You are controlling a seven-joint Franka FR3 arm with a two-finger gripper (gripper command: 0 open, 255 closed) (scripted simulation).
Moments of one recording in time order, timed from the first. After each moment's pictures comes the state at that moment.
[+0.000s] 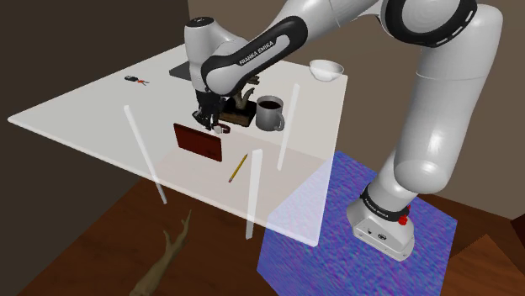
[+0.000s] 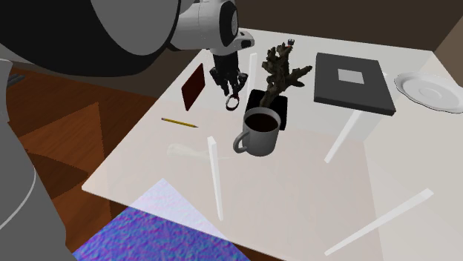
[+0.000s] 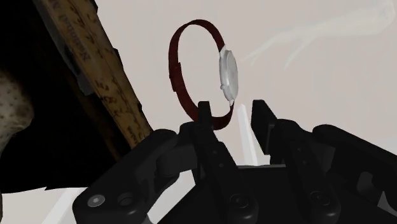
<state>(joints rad) 0.13 0.30 0.29 -1.93 -0.25 2.26 0.38</state>
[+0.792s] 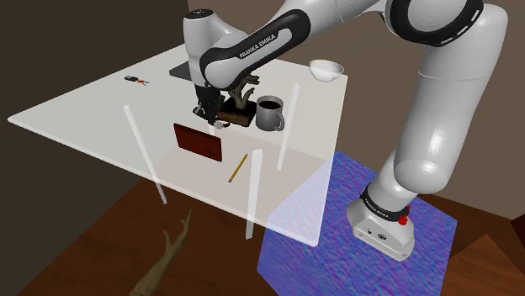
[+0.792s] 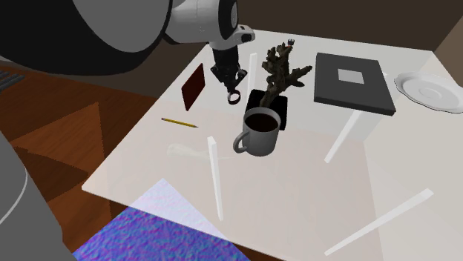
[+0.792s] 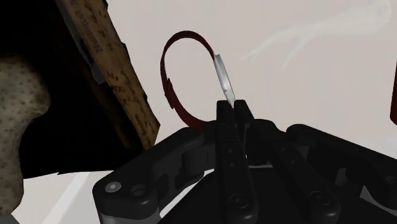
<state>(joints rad) 0.13 0.28 0.29 -1.91 -0.24 2.22 0.37</state>
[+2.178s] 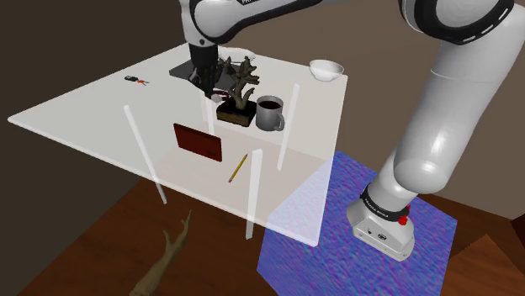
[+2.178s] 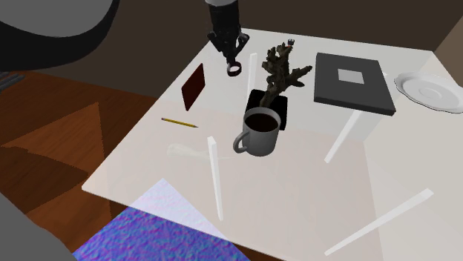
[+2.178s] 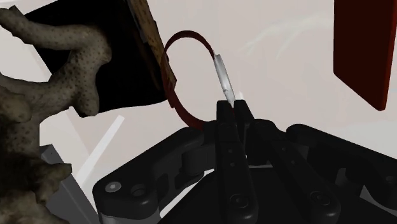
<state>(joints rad) 0.12 0.18 0.31 -1.76 -0.18 1.98 0.32</state>
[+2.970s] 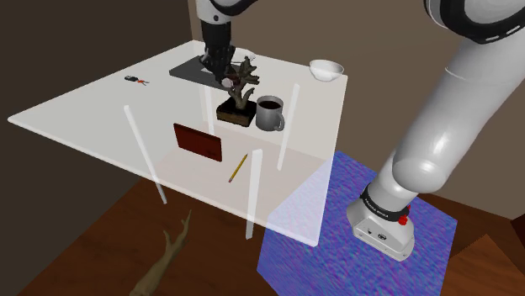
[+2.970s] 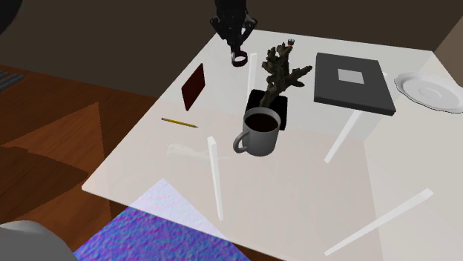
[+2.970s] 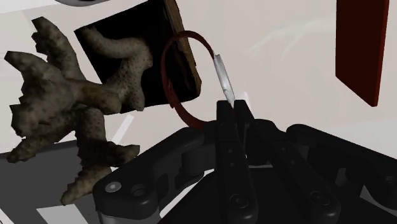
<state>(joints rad) 0.08 0.07 0.29 -1.77 -0.14 1.89 0.24</state>
